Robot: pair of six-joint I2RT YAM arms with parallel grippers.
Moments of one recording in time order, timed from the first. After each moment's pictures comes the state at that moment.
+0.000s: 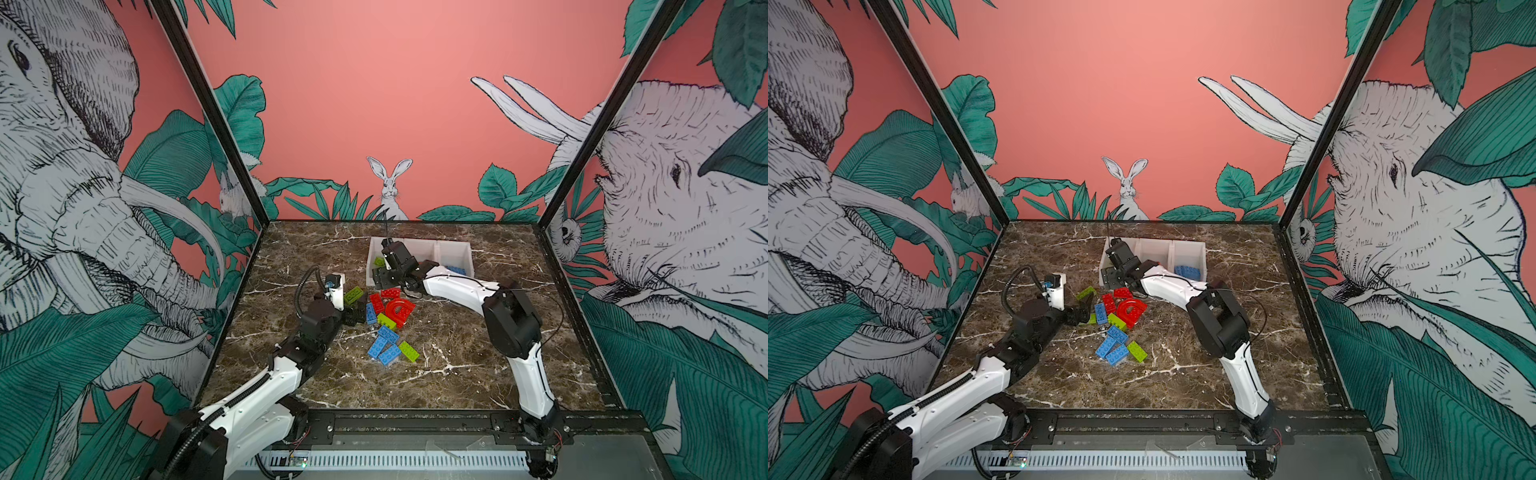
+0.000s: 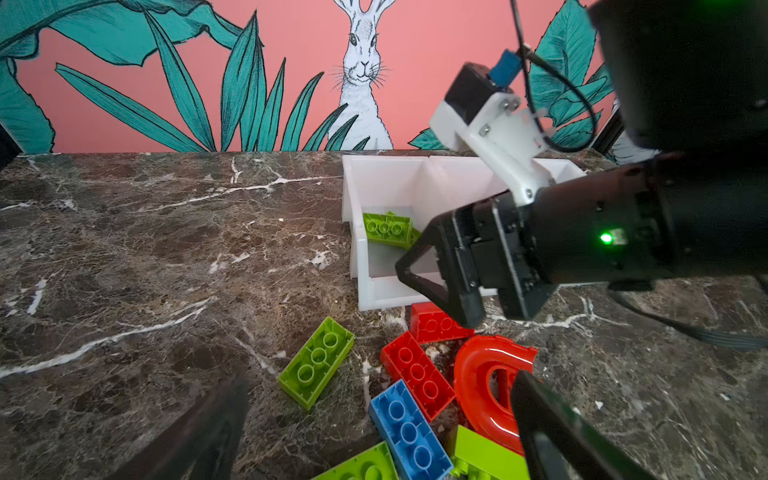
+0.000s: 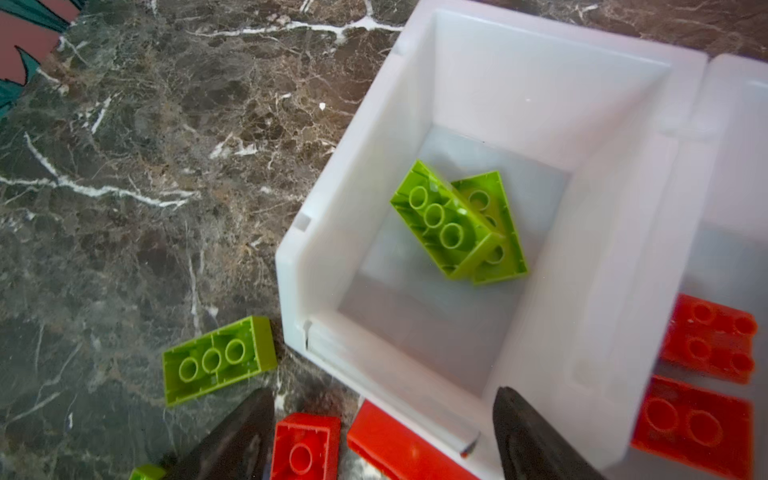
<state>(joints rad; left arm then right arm) -0.53 0.95 0.36 0.31 -0.15 -0.20 0.78 2.11 1.64 -0.34 0.09 0.33</state>
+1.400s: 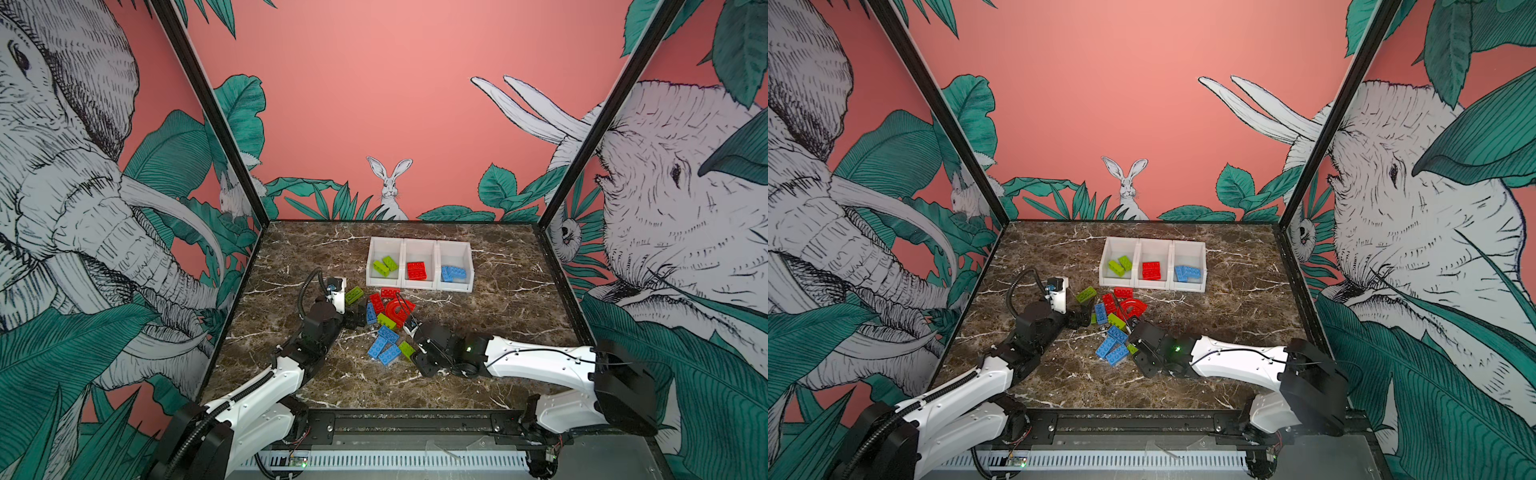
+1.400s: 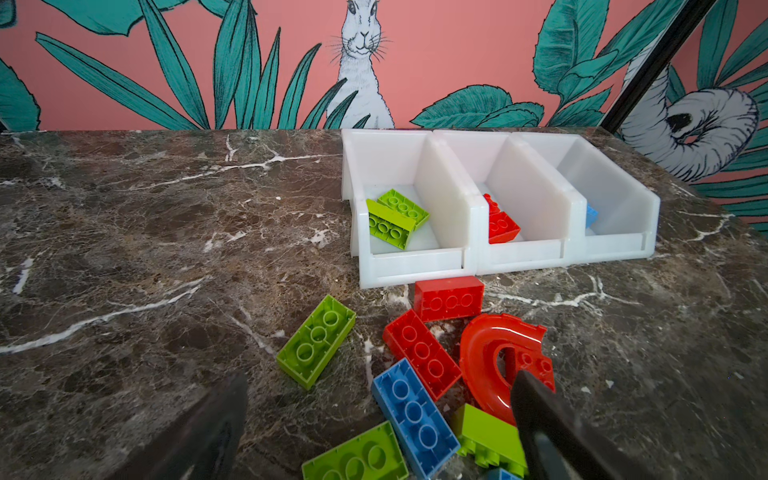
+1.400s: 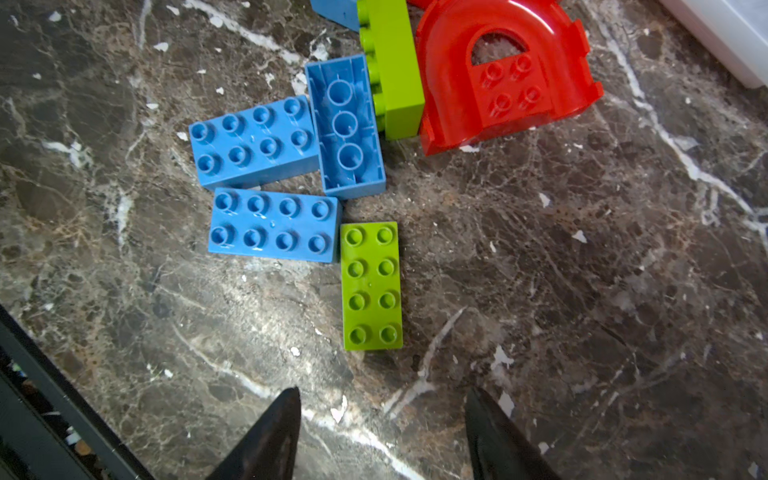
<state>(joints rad) -0.53 0.98 0.32 0.34 -0.15 -0.20 1.12 1.42 0.79 -0.41 0.17 0.29</state>
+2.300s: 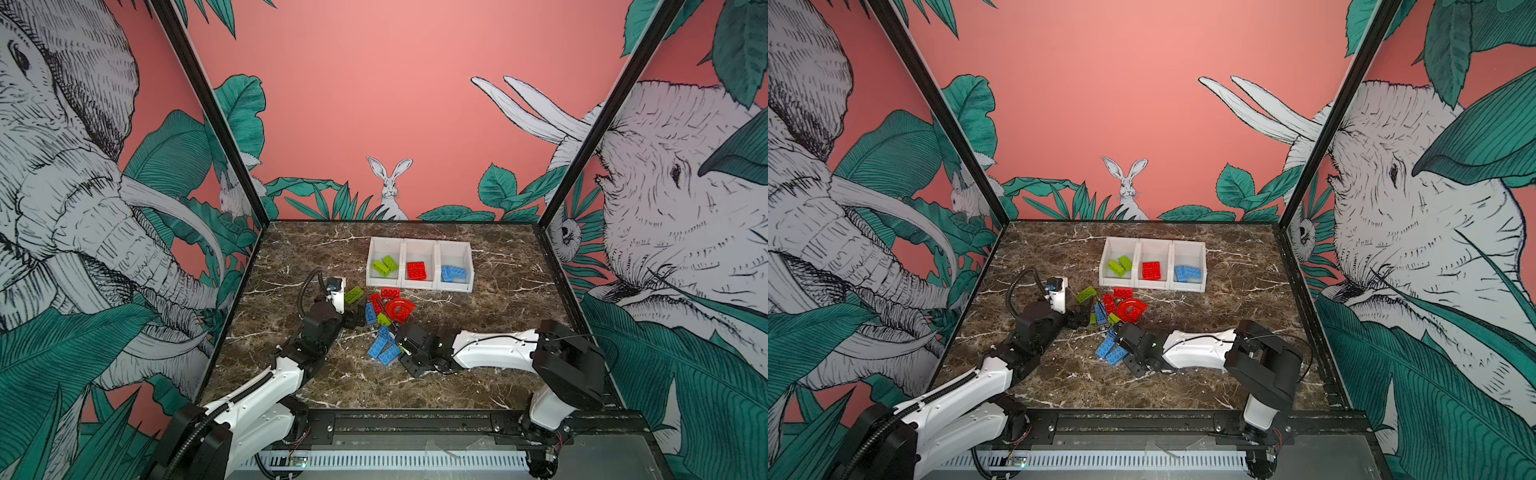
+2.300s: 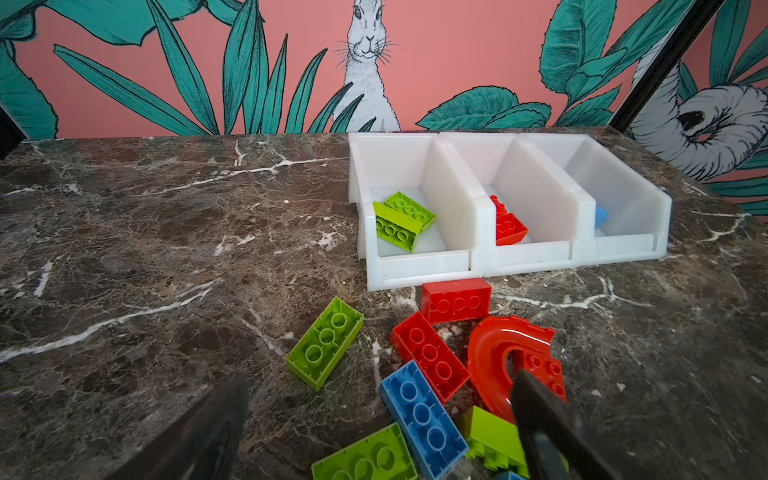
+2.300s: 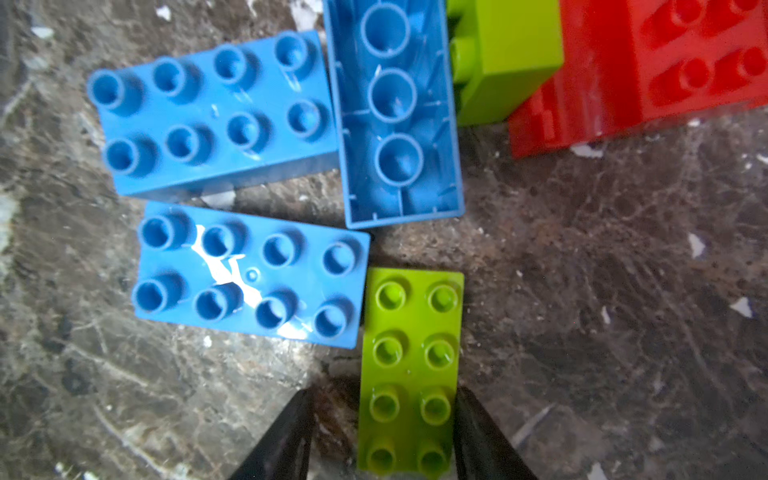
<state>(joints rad) -0.53 0.97 0.33 0.33 -0.17 -0.18 1.11 1.68 0.88 -0.34 0.12 0.24</state>
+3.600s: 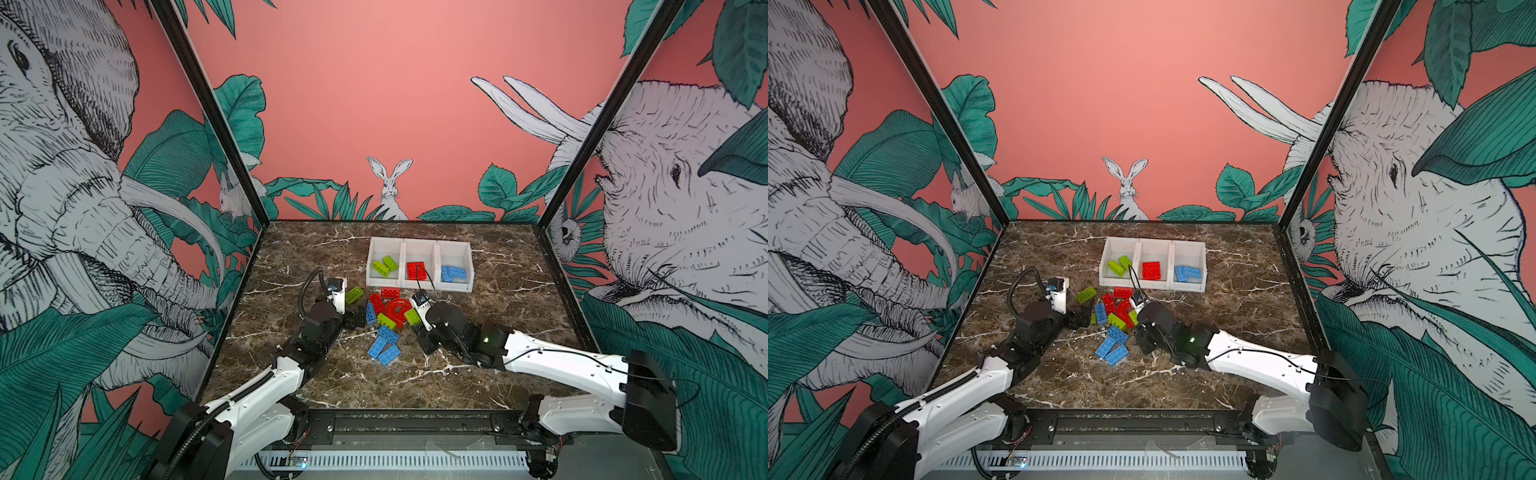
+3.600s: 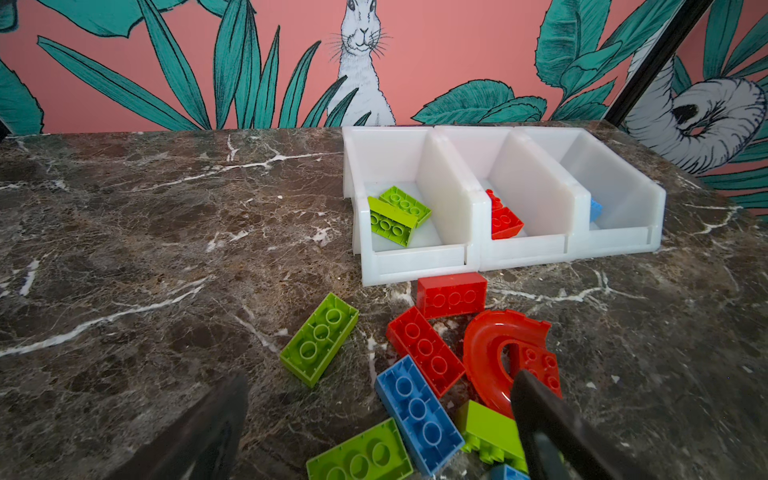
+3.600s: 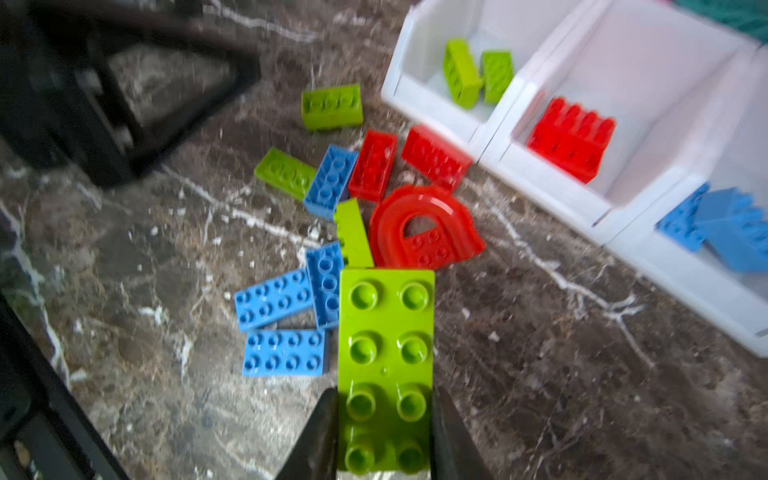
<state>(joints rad) -0.53 0.98 0.33 0.33 -0.15 -0.19 1.02 1.29 0.88 -0.33 0.23 0.27</state>
